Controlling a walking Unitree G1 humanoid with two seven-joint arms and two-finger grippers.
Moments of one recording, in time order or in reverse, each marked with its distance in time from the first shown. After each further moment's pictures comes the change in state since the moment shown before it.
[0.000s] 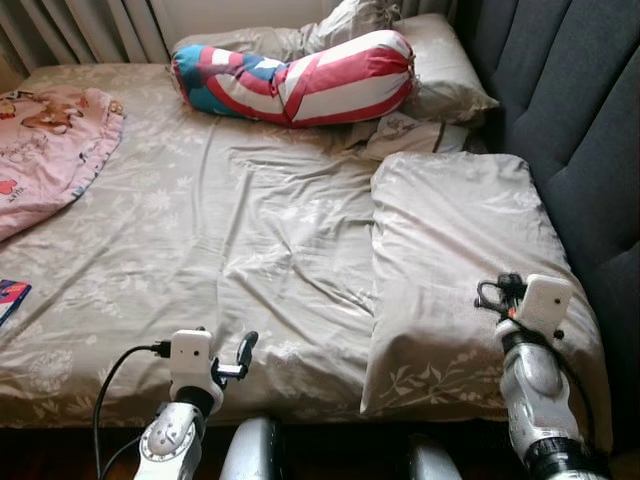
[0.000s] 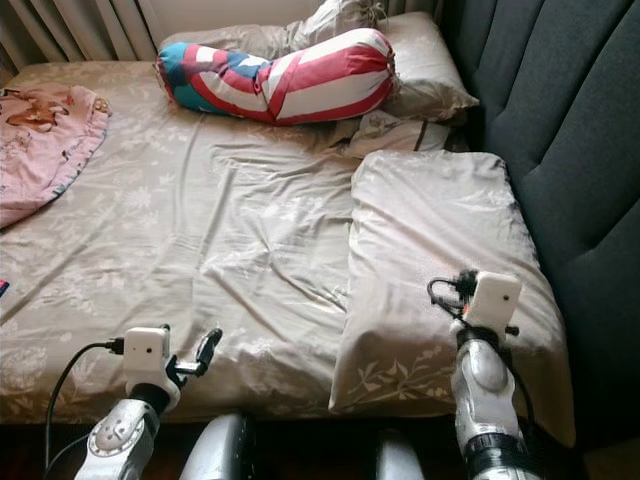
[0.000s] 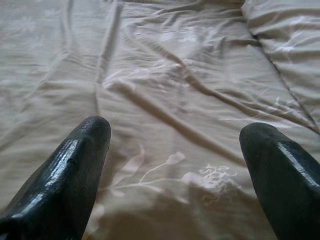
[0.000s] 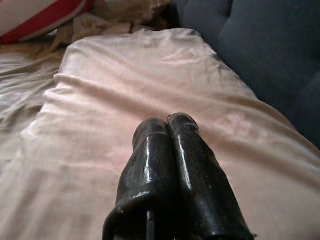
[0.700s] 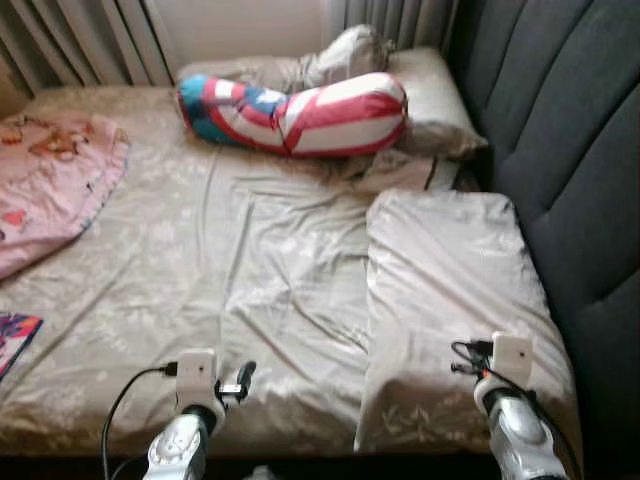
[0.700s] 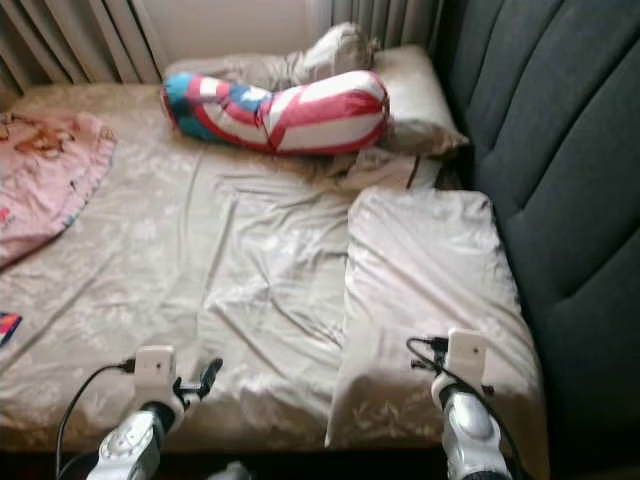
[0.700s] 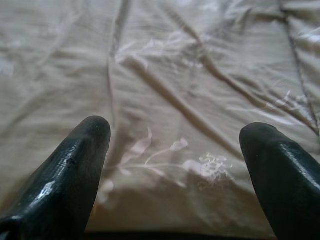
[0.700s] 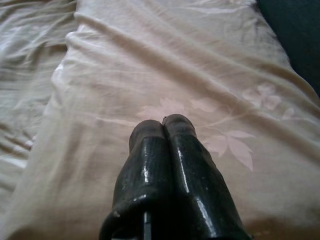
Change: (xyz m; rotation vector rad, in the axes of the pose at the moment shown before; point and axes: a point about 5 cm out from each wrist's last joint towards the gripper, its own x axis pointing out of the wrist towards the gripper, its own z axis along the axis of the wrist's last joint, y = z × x) left arm 0.002 0.009 -0.055 -0.072 0.277 0.075; right arm -0.032 0.007 -0.072 -0.053 0.339 0.093
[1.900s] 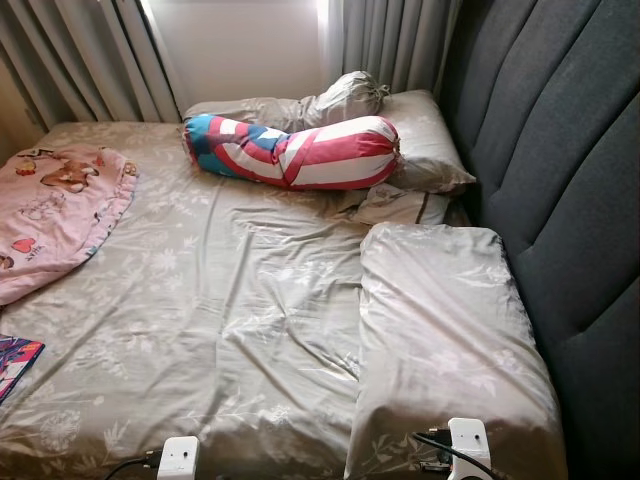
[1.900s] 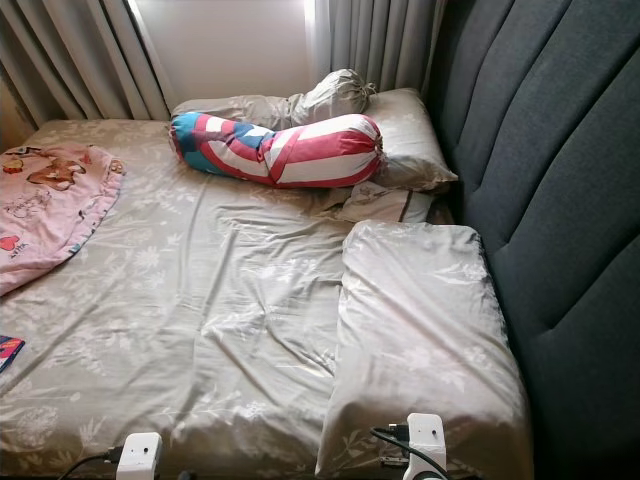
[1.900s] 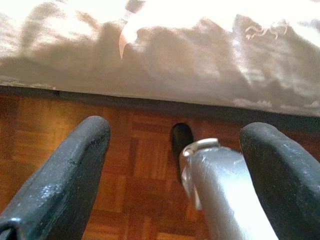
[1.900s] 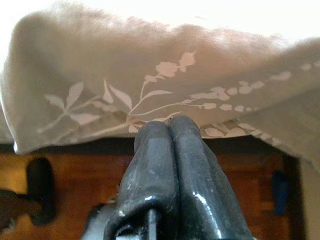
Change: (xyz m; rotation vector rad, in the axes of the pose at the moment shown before) left arm -0.043 0.029 -0.090 0.032 0.488 0.101; right arm -0.054 0.023 -0.107 -0.105 0.482 0.027
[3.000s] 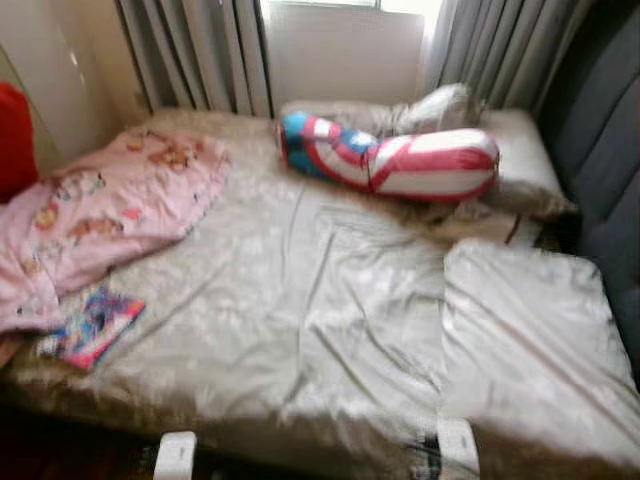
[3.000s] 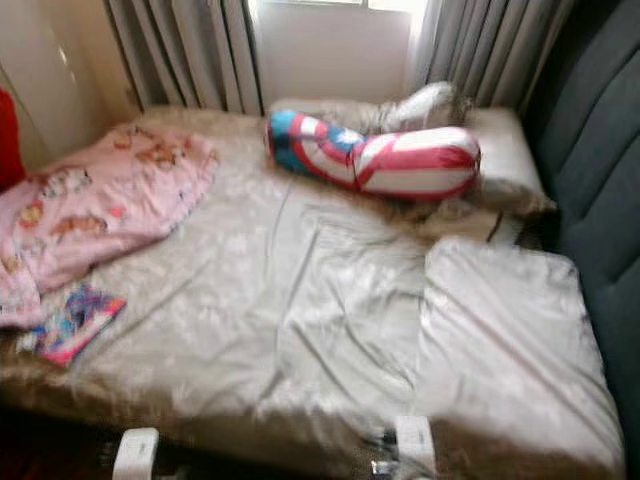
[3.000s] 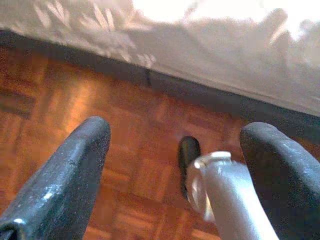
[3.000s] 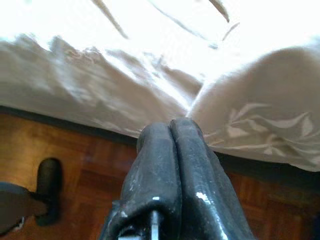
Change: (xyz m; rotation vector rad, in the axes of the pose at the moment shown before) left arm 0.000 0.006 0.000 -0.011 0.009 0.033; right arm 0.000 0.010 -0.001 -0.035 0.020 0.031
